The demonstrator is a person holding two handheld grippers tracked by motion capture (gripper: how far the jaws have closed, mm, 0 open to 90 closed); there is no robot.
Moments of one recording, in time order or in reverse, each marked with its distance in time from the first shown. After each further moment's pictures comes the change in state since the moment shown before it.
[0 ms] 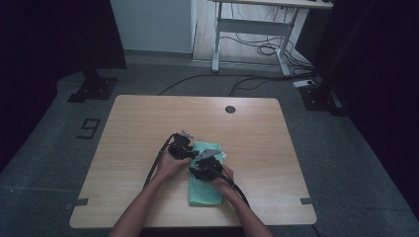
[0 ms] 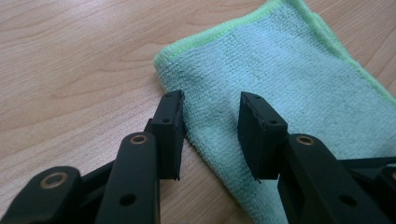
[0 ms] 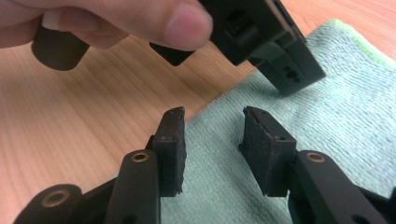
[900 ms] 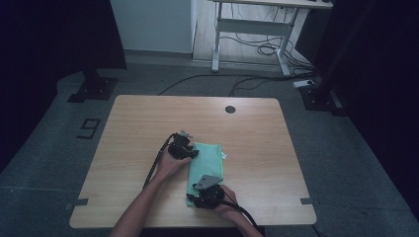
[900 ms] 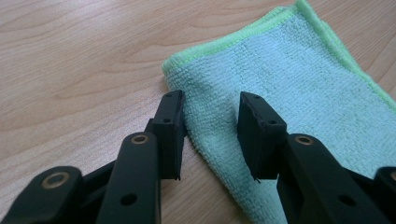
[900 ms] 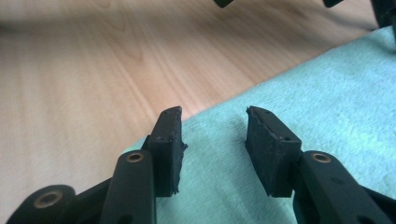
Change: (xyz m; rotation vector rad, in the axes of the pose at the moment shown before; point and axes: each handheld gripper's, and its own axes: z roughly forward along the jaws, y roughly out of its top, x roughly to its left) left arm 0.001 -0.001 0.000 -0.014 0.005 -0.011; right arm 0.059 -0.046 -0.041 -0.033 0.116 -0.148
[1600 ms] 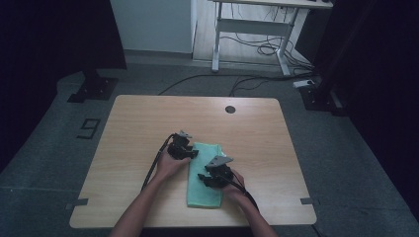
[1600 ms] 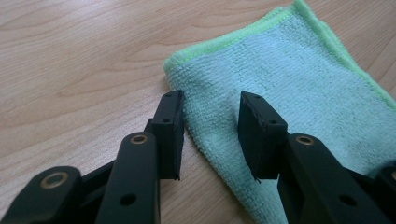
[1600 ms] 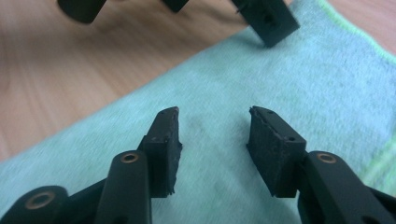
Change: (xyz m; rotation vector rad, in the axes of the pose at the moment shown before) left arm 0.001 -0.002 -0.001 -0.004 0.002 -0.002; right arm -0.068 0.005 0.003 0.009 -0.107 0.115
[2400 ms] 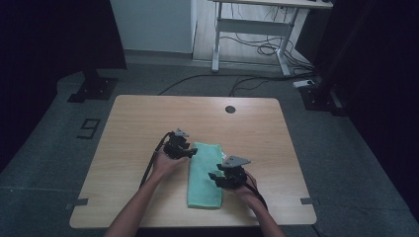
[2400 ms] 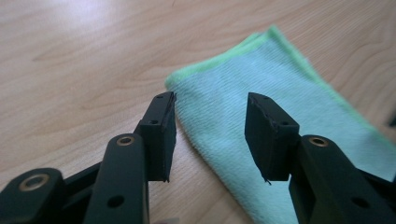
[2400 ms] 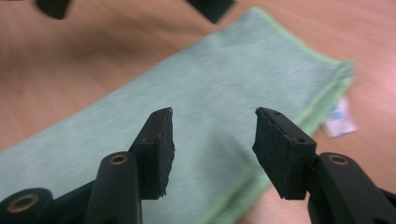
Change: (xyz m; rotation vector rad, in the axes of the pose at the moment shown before) left arm -0.006 0.003 -0.031 -0.081 -0.012 0.023; right arm -0.018 -0.012 -0.040 -0.079 -0.033 0.056
